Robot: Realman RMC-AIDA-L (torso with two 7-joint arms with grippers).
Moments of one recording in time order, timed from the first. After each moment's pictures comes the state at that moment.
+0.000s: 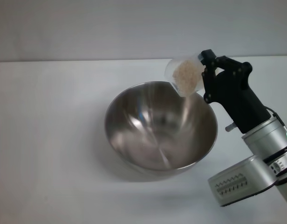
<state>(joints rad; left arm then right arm) -0.34 -2.07 -1.43 -0.39 2.79 1.49 -0.46 0.54 2.09 0.27 0.34 -1.94 -1.43 -1.22</state>
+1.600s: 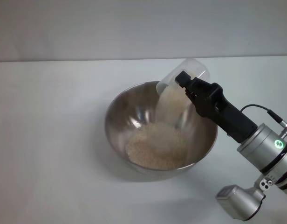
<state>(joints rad) -0.33 -2.07 -1.41 -0.38 2.79 1.48 -0.48 0.57 2.09 0.26 0.19 -2.18 -1.44 -1.59</state>
